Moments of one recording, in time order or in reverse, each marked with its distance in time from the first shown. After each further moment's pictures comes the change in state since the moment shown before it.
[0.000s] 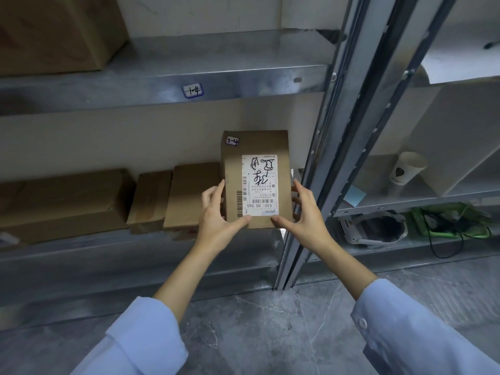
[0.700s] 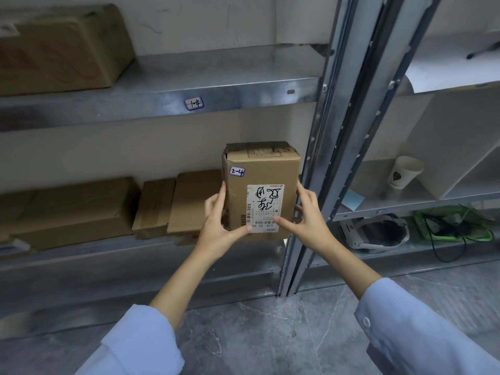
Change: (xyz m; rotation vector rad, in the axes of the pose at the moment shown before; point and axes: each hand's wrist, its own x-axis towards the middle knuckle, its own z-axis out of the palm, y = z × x) left_hand -0.011 0.009 -0.010 -0.049 -0.098 0.019; right_hand -0.001 -0.004 -0.012 0.043 -0.040 -0.009
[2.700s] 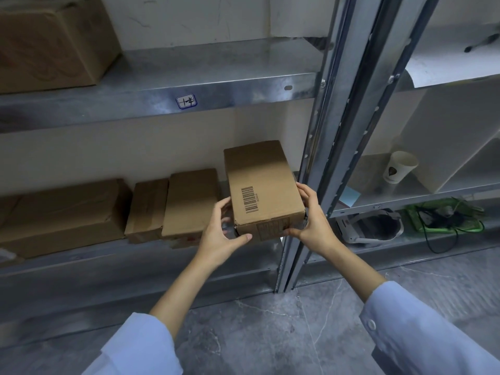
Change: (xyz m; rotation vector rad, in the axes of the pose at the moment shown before) left_hand 0.000 -0.013 0.010 -0.022 -0.029 -0.056; right_hand -0.007 0.010 -0.008 -0.084 0.033 0.060
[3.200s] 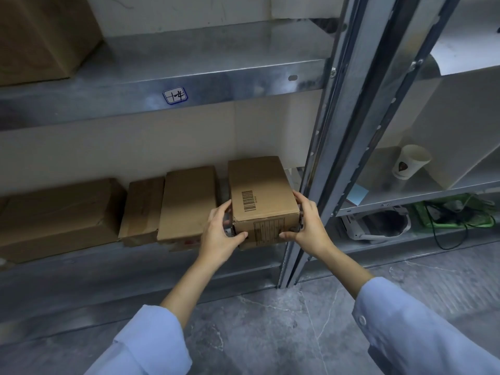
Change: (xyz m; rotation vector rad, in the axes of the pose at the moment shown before) left_hand 0.029 -0.022 0.011 0.163 0.045 -0.060; right_hand 0.028 0.038 0.026 -0.008 -0.018 0.115
